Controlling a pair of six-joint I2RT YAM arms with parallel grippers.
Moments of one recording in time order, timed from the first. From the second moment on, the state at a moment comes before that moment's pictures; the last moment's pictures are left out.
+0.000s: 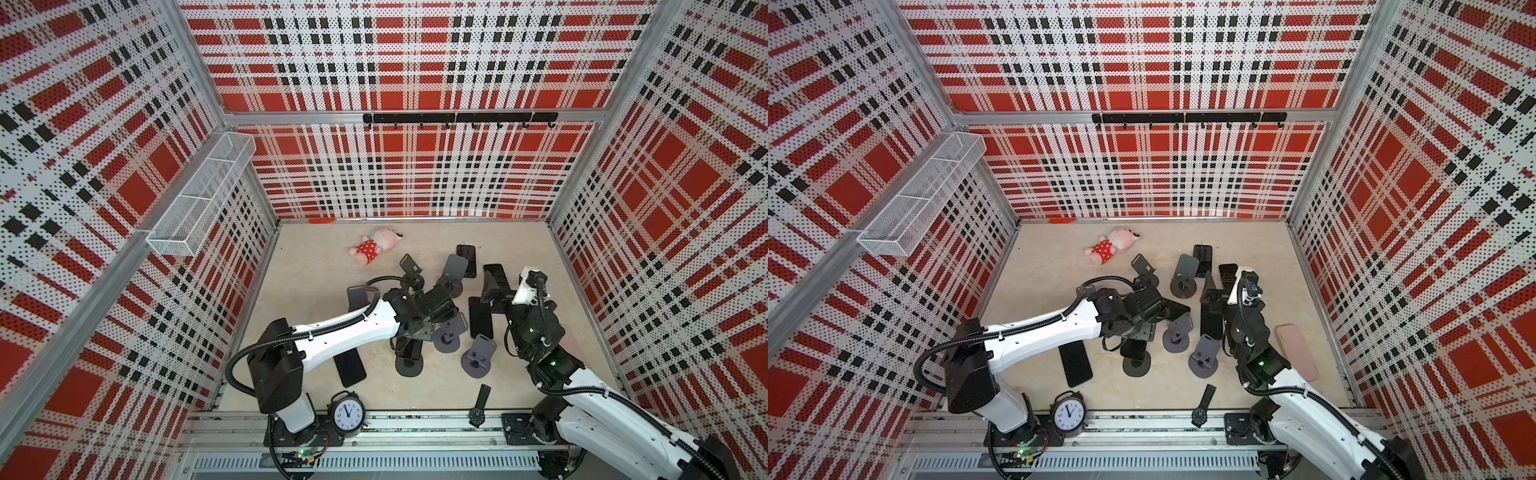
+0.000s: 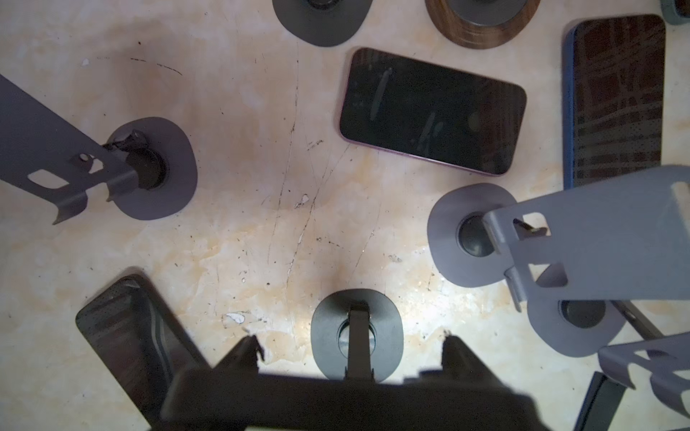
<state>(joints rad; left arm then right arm) -1.04 1.66 1.36 -0.99 -0.32 -0.85 0.58 0.77 0.38 0.42 0.54 0.22</state>
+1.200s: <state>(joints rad) -0.73 1.40 1.30 -1.03 -0.27 -0.73 0.58 0.80 0.37 0.44 0.57 0.23</state>
